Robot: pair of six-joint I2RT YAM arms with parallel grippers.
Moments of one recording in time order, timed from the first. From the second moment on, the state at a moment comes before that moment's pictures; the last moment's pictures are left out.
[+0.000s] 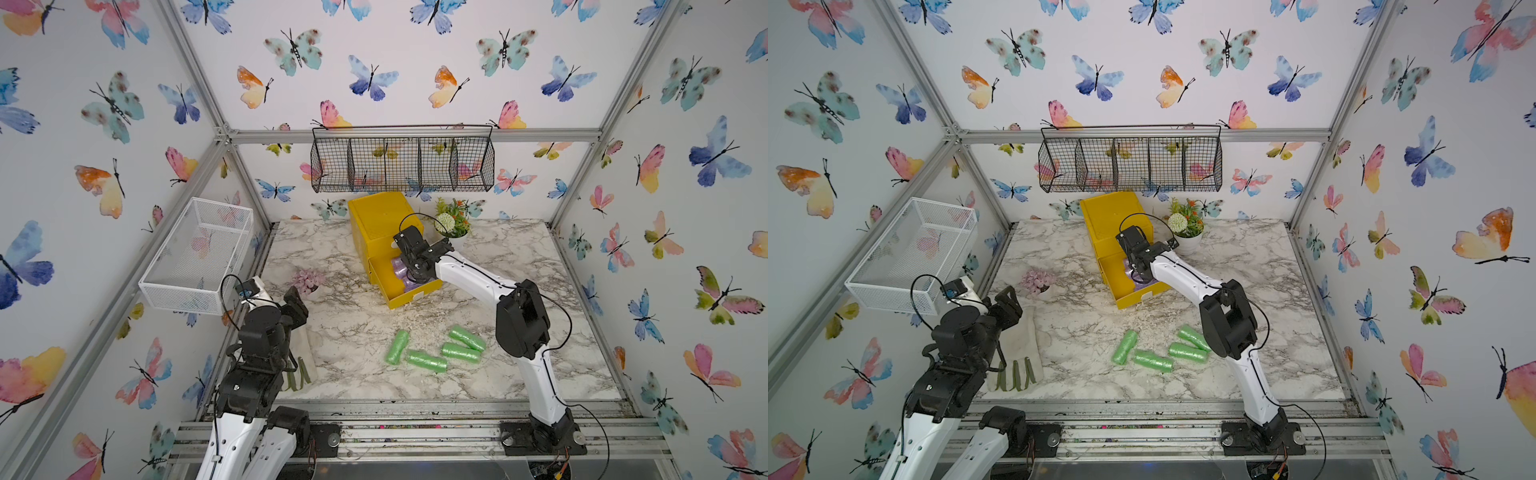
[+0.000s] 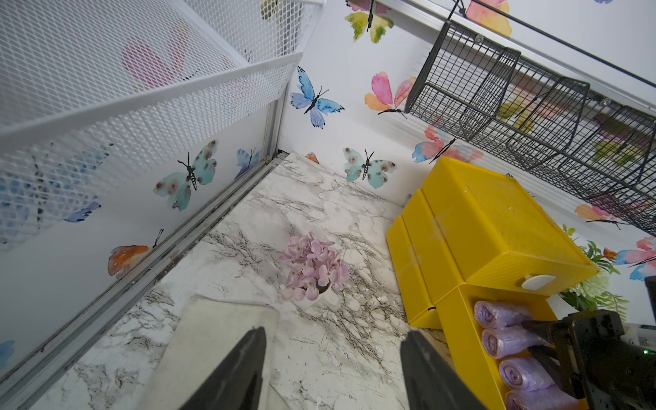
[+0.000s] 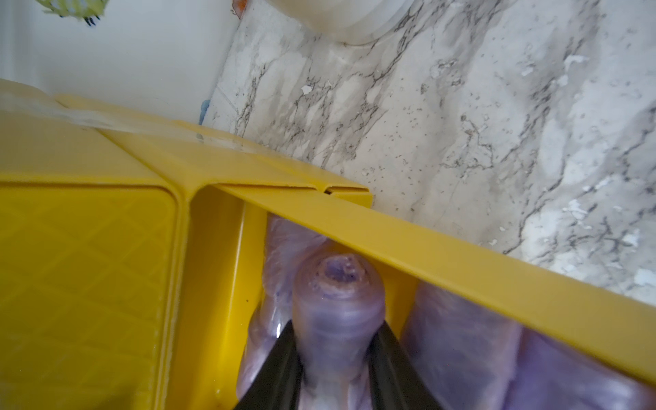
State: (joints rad) left arm -0.20 0.54 0.72 -0.48 -0.37 -0.46; right arm 0.75 2.20 1.92 -0.69 0.40 1.52
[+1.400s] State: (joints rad) left arm -0.20 0.53 0.72 -0.49 -0.39 -0.46; right arm 0.75 2.12 1.86 -0.63 0.34 1.53
